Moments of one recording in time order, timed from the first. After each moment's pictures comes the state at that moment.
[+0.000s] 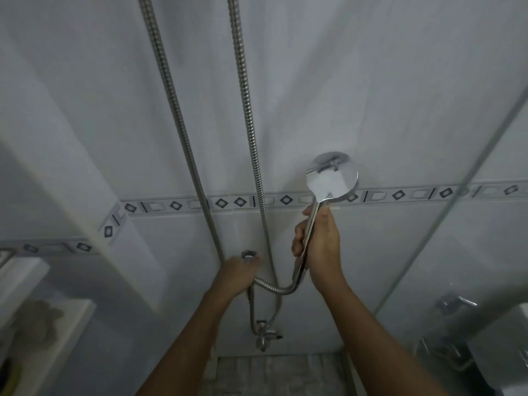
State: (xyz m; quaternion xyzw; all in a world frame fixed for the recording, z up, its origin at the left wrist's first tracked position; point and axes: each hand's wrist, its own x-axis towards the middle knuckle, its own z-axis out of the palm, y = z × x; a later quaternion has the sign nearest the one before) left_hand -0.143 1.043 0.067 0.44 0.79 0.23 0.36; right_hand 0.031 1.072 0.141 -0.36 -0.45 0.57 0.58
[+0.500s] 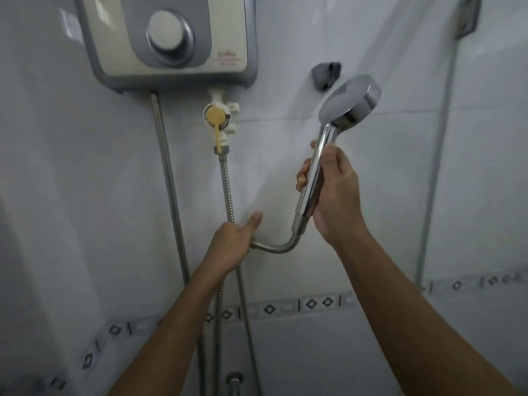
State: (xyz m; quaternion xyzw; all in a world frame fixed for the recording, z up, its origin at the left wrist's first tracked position) left_hand -0.117 1.108 0.350 0.57 0.64 0.48 0.19; right_hand 0.066 1.106 0.425 -0.10 -0.51 0.47 0.71
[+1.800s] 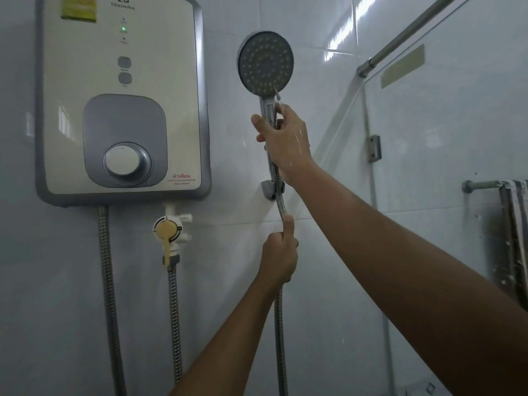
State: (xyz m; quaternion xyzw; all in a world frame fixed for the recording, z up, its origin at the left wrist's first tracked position) left_hand 0.050 1.178 0.492 0.65 0.42 0.58 0.26; right_hand 0.092 1.156 0.664 -0.22 -0.63 0.12 0.74
